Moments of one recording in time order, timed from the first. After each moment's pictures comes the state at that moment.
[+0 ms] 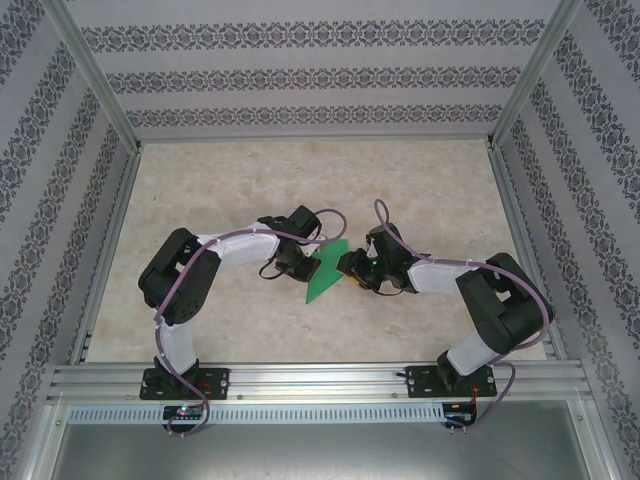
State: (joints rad) left arm -0.69 1.89 1.20 -0.63 0.22 -0.18; right arm 0.52 1.58 0.60 0.10 -0.44 1.00
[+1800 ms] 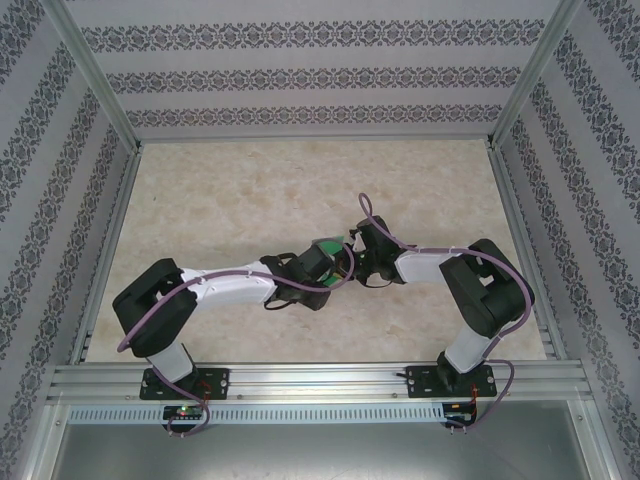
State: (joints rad) left arm -0.96 1.68 0.96 -0.43 -0.07 -0.44; right arm 0.55 1.70 0.71 0.13 -0.54 0.99
